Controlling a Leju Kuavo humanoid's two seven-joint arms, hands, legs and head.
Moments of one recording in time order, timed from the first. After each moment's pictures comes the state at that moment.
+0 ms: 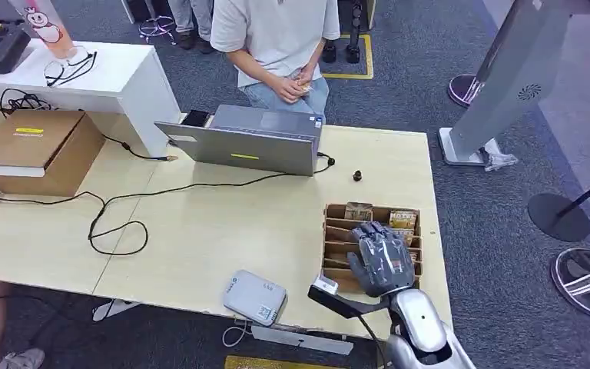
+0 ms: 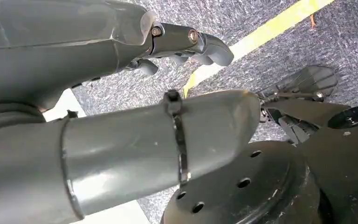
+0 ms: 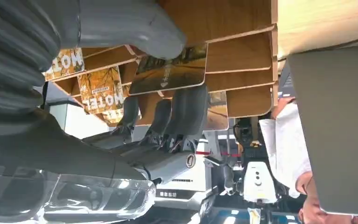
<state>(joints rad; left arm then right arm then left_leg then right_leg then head) 0.01 -0.17 0.99 -0.57 -1.35 -0.52 -0.16 -0.16 -0.04 0.40 -1.33 1.28 -0.25 0.01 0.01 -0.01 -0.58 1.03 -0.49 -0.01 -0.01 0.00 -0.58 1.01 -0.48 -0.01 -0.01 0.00</state>
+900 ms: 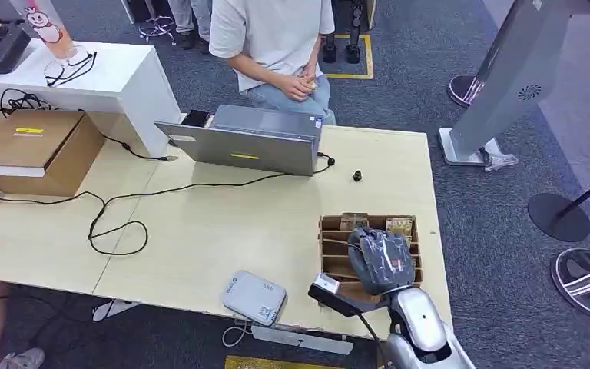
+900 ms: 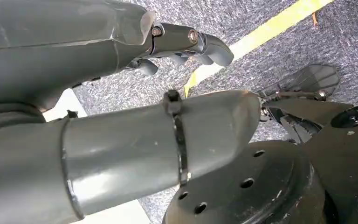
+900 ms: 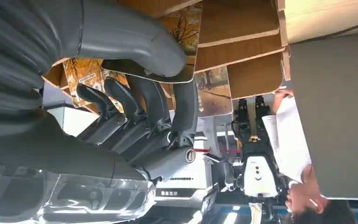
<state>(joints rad) 0.01 -0.16 0.99 -0.55 -1.35 -0.52 -0.16 -0.16 -0.04 0.40 -1.33 1.26 -0.29 -0.01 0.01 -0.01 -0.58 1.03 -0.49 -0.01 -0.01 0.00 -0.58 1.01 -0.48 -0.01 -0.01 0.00</state>
